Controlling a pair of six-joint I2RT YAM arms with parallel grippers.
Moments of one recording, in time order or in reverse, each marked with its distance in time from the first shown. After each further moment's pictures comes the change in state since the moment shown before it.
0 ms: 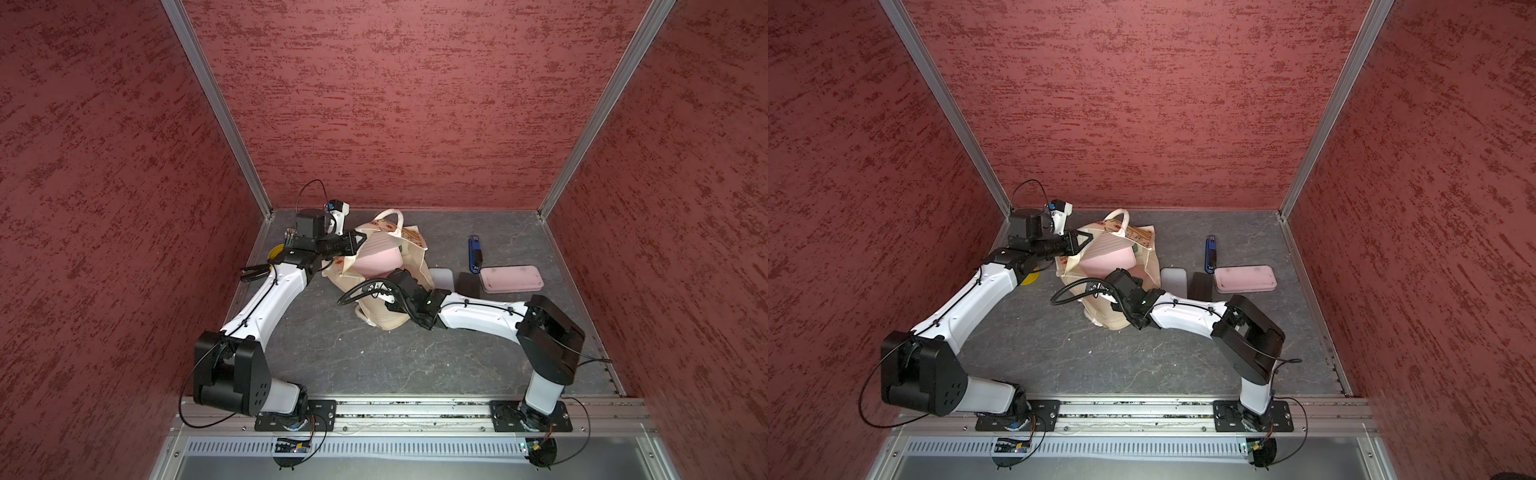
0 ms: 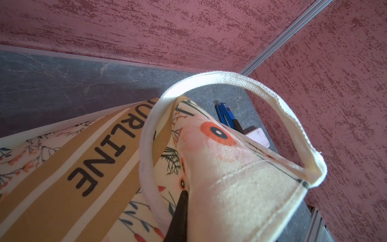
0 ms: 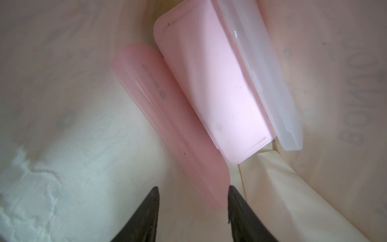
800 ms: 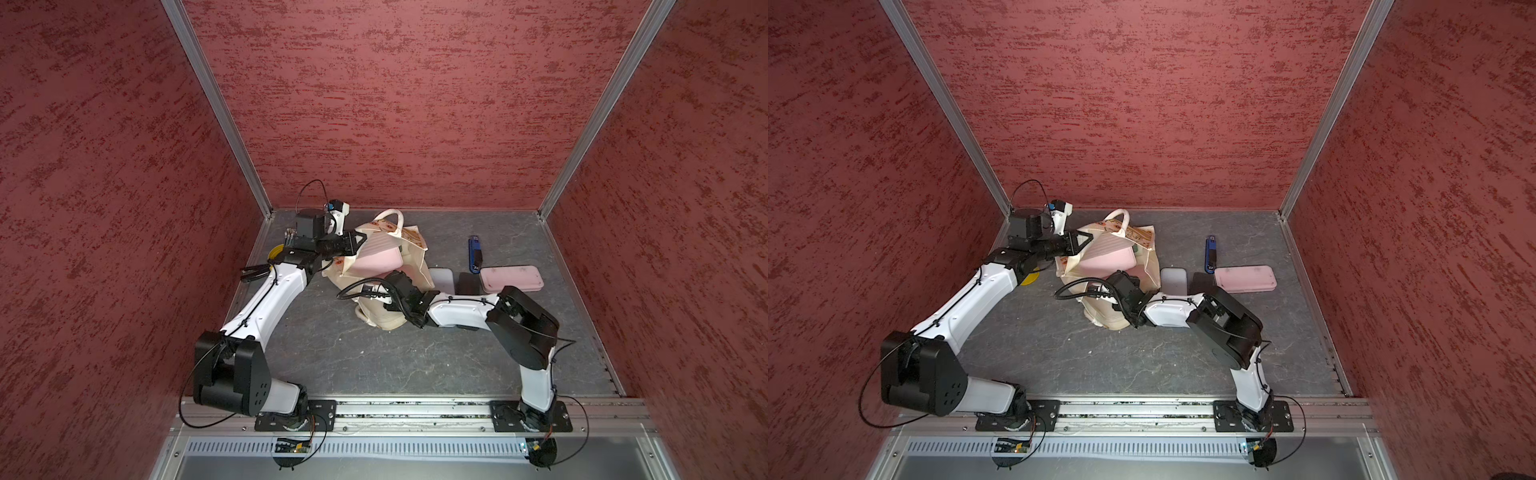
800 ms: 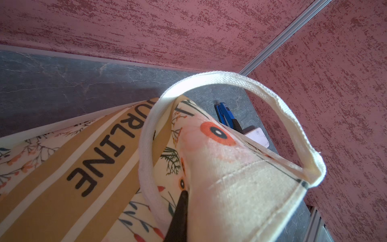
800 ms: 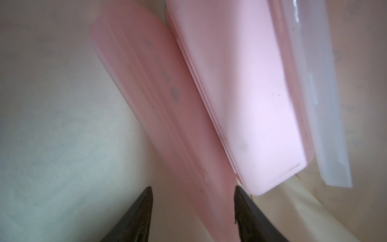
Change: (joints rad) left arm 0.000 0.000 0.000 0.000 0.003 -0.001; right arm -0.047 0.172 0.012 0.177 -0.016 -0.140
